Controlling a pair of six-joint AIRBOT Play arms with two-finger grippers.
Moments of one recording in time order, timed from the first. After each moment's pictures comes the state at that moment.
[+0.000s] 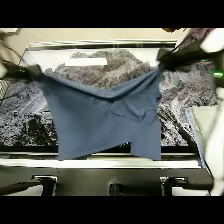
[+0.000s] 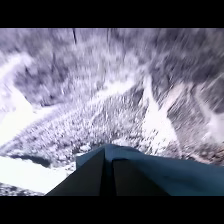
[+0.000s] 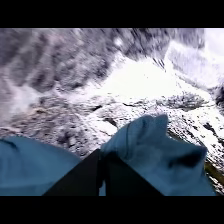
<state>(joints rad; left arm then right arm) -0.04 -1.42 1.58 1.63 -1.09 -1.86 0.09 -1.58 1.94 -1.35 1.33 1.83</state>
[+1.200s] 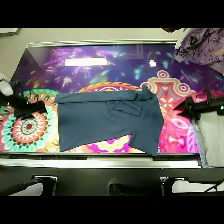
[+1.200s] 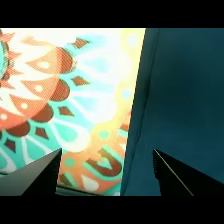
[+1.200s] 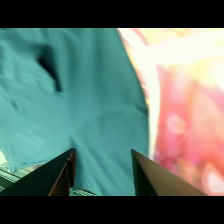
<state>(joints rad) 0.13 -1.30 1.19 1.52 -1.38 -1.77 -0.55 -1.57 1.23 -0.86 1.47 1.31</state>
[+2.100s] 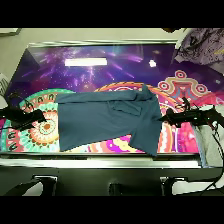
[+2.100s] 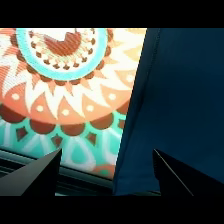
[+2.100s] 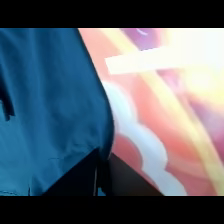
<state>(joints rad) 0.17 -1.14 1.03 1.47 -1.36 -1.81 -0.40 -1.64 1.00 -0.83 1.14 1.17</state>
